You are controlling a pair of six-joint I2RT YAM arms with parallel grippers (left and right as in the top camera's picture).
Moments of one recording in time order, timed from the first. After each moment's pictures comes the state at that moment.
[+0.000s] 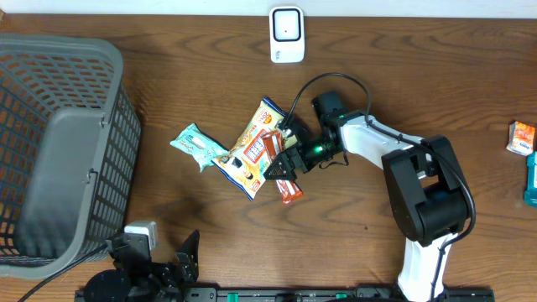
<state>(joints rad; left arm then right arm) -0.21 0.00 0.63 -1.15 0.09 -0.27 0.40 2.07 1.21 -0.57 -0.95 -0.19</state>
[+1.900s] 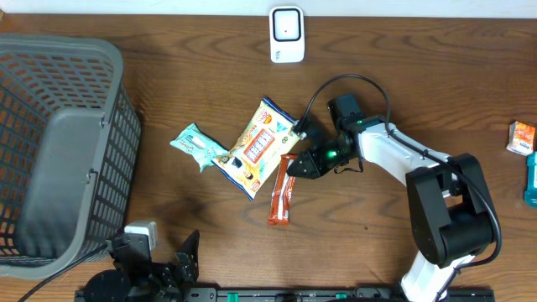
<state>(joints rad) -0.21 0.00 0.63 -1.15 0.09 -0.27 0.35 1.91 1.10 -0.58 -0.80 -0.16</state>
